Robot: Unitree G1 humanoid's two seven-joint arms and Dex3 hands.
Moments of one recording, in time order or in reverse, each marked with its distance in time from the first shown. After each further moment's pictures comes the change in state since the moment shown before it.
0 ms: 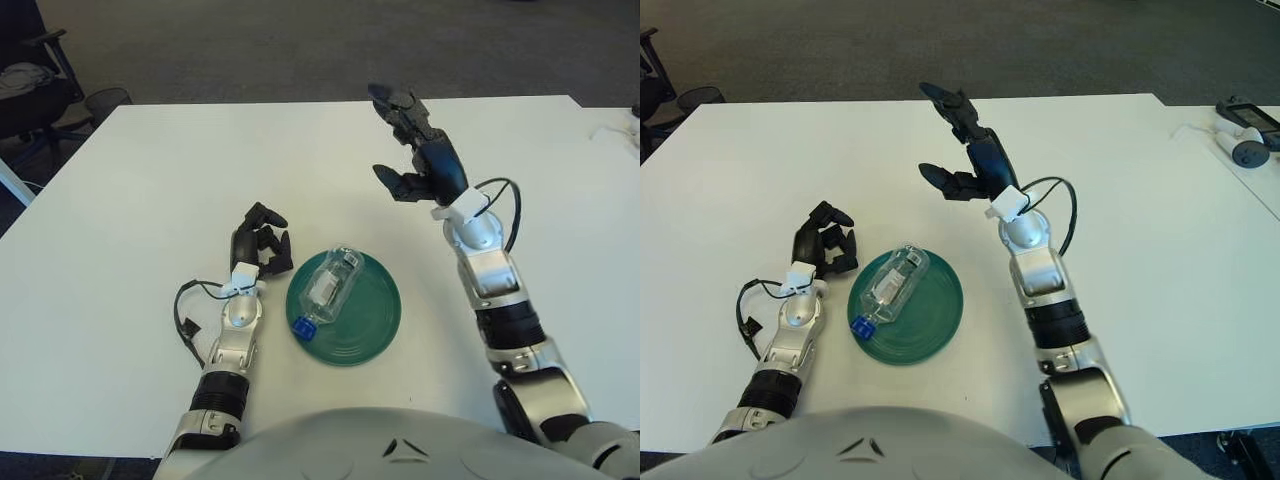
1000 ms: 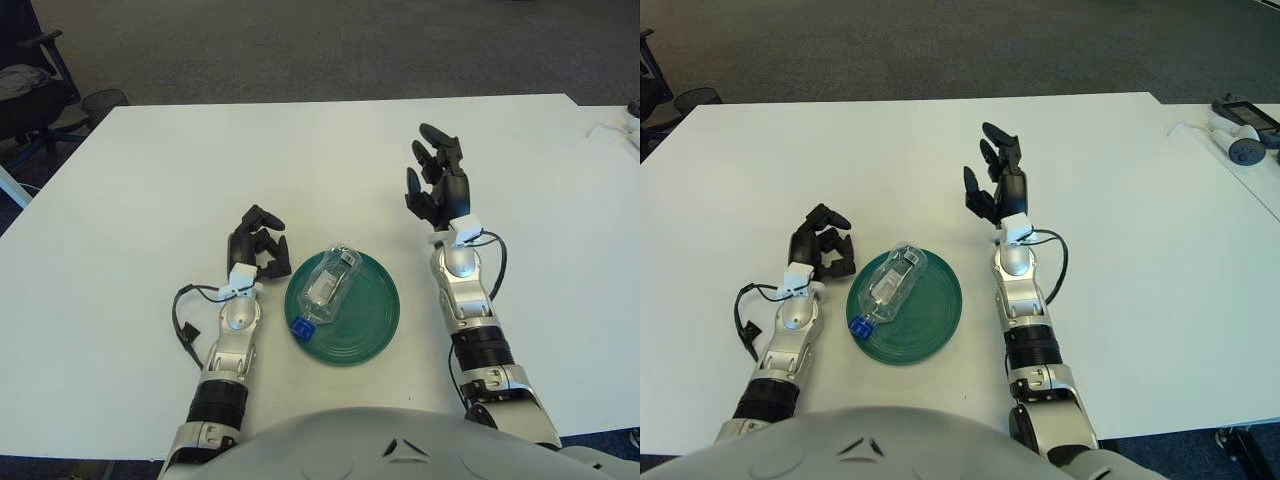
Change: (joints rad) left arm 0.051 -0.008 -0.005 -0.092 0.001 0.084 -0.001; right arm 0.100 0.126 -0.102 0.217 -0.044 -0.120 -0.240
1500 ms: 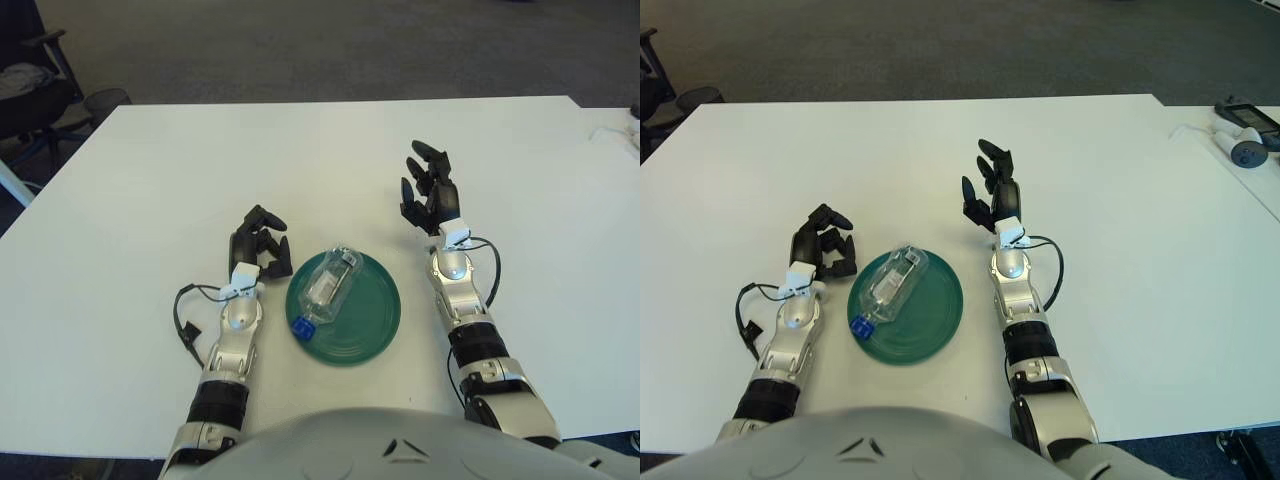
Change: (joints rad) left arm -0.008 -0.005 -0.002 -0.010 -0.011 -0.005 -0.010; right arm -0.036 -0.027 -0.029 0.401 -0.004 -0.045 -0.012
